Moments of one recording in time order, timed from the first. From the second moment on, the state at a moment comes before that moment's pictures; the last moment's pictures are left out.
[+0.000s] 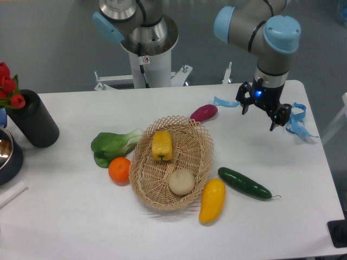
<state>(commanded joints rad) 2.86 -1.79 -1.82 -0.97 1.48 1.59</state>
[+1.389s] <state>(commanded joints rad) 2.56 -1.73 -1.93 -0.97 1.45 0.73</state>
